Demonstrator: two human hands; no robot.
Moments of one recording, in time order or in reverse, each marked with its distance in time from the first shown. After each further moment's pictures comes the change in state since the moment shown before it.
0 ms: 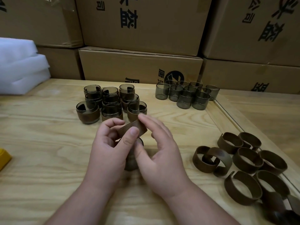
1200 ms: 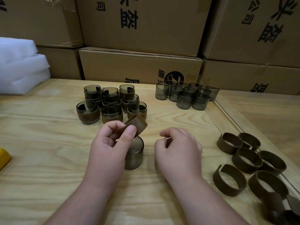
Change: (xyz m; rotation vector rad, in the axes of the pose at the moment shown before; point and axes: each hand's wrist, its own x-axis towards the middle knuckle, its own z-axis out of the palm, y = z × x) left_hand -0.001 0.003 0.005 -0.006 0.048 -0.020; right_hand 0.013 0.003 -0.022 -0.637 0.022 0.416
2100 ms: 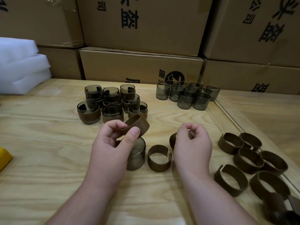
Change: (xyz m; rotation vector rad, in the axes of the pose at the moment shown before) left_hand 0.000 0.001 -0.002 0.031 -0.025 0.028; right_hand 0.014 0.010 -0.004 0.726 0.228 0.326
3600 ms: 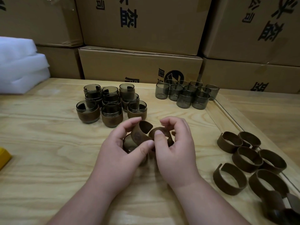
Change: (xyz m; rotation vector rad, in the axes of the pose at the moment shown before) left_hand -0.006 -0.003 -0.001 0.321 -0.202 0.048; right_hand -0.019 0.006 0.009 -0.082 -0.306 -0.467
